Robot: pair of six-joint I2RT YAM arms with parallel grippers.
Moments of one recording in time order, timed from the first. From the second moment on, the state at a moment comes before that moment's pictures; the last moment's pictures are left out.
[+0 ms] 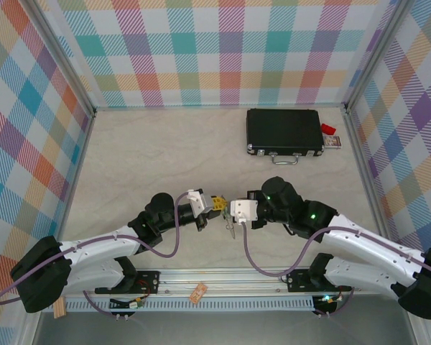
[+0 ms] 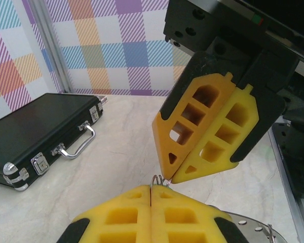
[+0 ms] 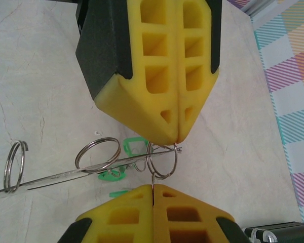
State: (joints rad) left arm -0.87 1.08 0.38 0.63 0.36 0.15; right arm 0.94 0.93 0.76 -0.43 -0.11 -0.82
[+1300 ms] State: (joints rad) left arm -0.75 1.23 0.42 0.97 0.44 -0.20; right arm 0.84 0.80 0.74 -0.36 -0.03 -0.03
